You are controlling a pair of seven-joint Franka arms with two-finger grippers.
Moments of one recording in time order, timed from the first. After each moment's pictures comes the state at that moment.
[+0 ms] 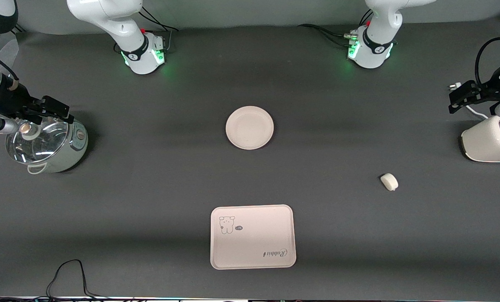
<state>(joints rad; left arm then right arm) 0.09 -0.10 -0.09 -1.70 0.02 1.62 0.08 0.14 -0.06 -0.14 -1.70 0.06 1.60 0.06</state>
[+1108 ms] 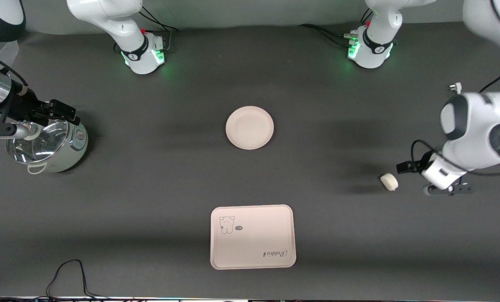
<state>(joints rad) 0.09 0.37 -0.09 -1.89 0.02 2.19 -0.08 0.14 -0.04 -0.13 -1.70 0.06 1.59 0.06</state>
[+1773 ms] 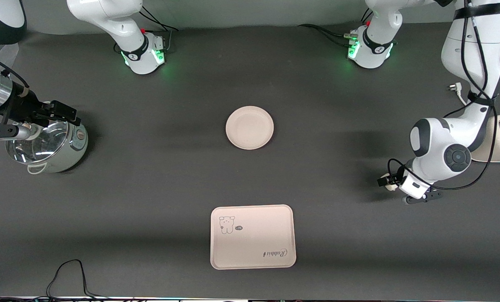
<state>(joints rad) 0.09 0.53 -0.10 -1.98 0.02 2.48 -0.23 0.14 -0.03 -0.13 -1.70 0.06 1.59 0.04</state>
